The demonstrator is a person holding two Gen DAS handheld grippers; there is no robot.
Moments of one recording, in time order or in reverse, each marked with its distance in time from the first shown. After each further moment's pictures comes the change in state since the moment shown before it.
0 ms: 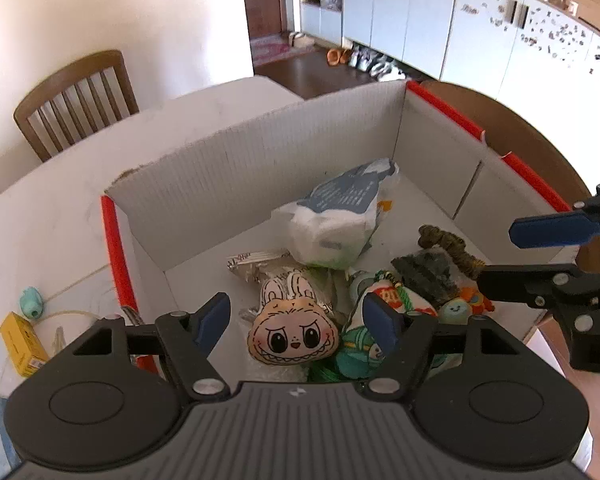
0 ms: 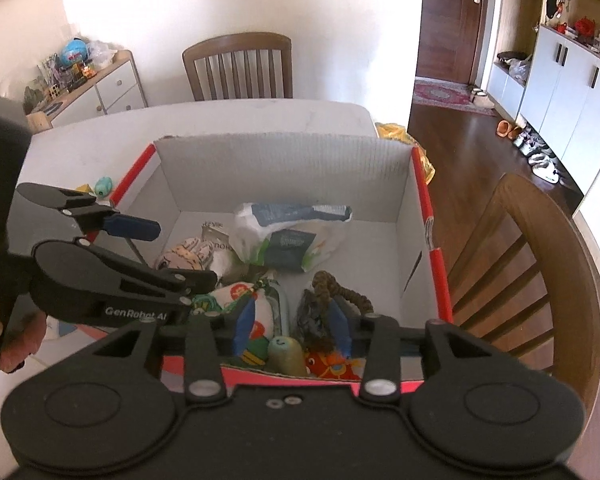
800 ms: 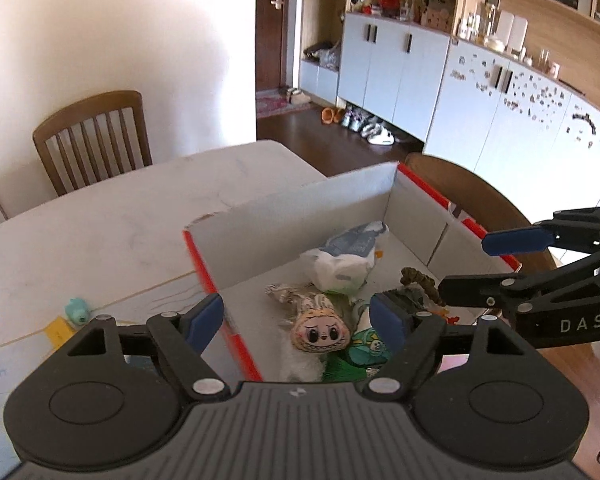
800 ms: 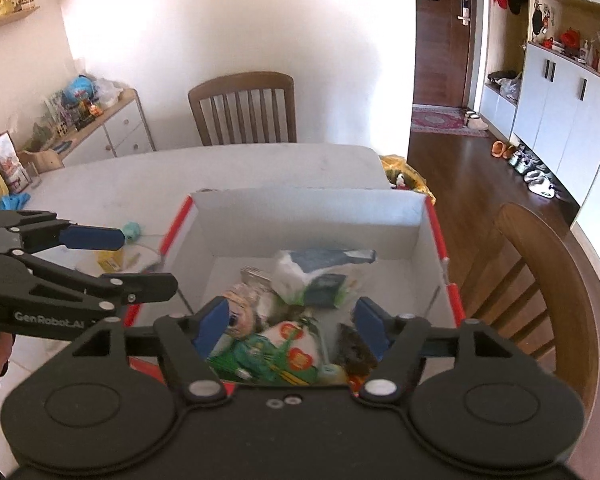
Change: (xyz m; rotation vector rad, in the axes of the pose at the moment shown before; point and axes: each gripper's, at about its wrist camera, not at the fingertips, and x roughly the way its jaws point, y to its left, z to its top) left arm -0.098 0.047 -0.016 -0.063 -0.177 -0.057; right arm -0.035 0.043 0.016 0.049 -0.103 0.013
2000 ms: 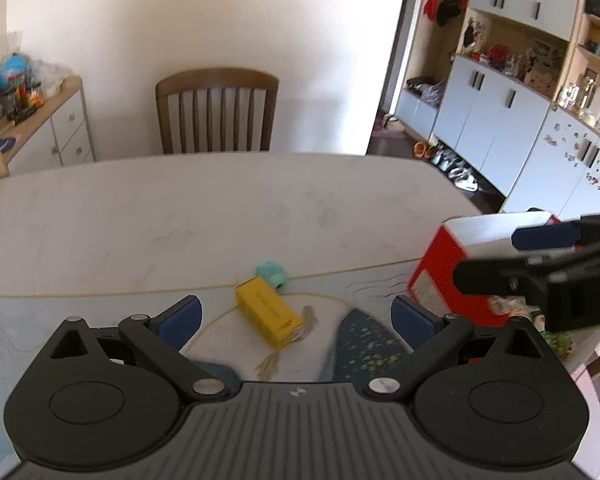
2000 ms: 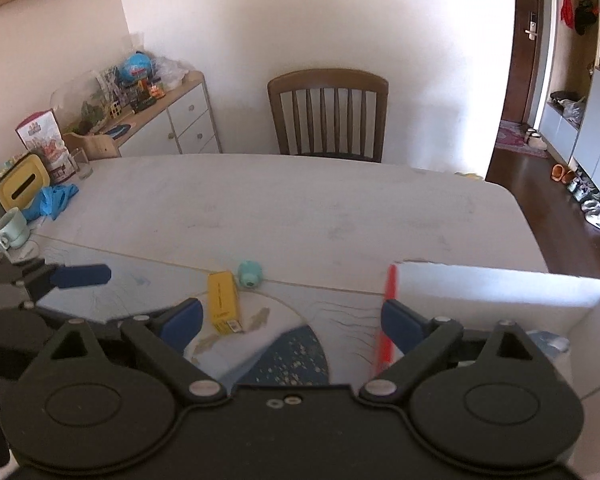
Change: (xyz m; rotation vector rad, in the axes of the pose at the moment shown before) left arm -0.032 0.198 -0.053 -0.255 -0.036 0.155; right arm 0.102 0.181 0.068 -0.093 0.047 0.091
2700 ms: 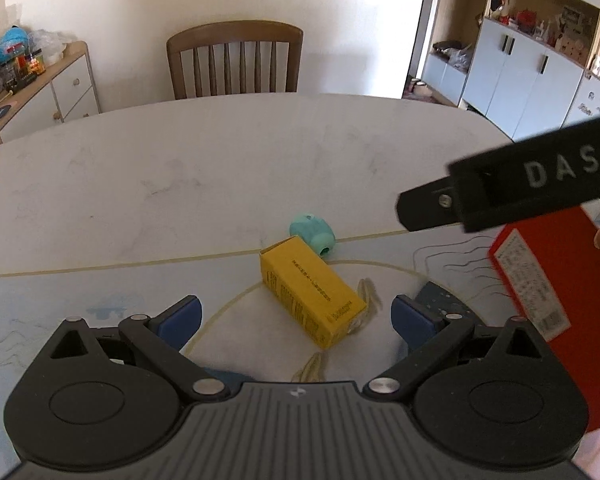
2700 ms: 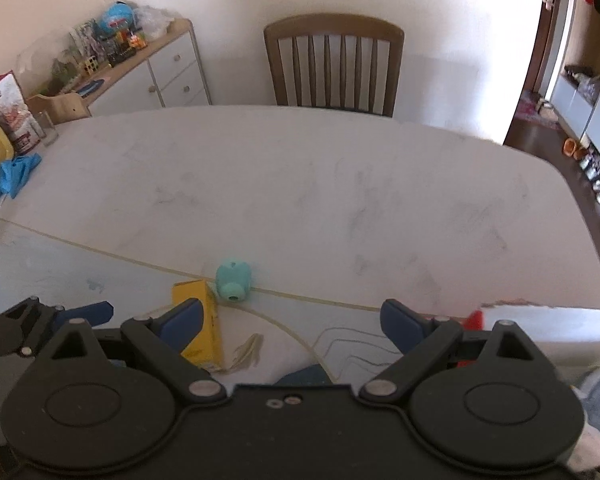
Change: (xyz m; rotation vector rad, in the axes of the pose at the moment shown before) left arm 0.100 0.017 -0.024 0.010 0.092 0.083; right arm 0.117 0.008 0.017 0.005 0.149 -0.015
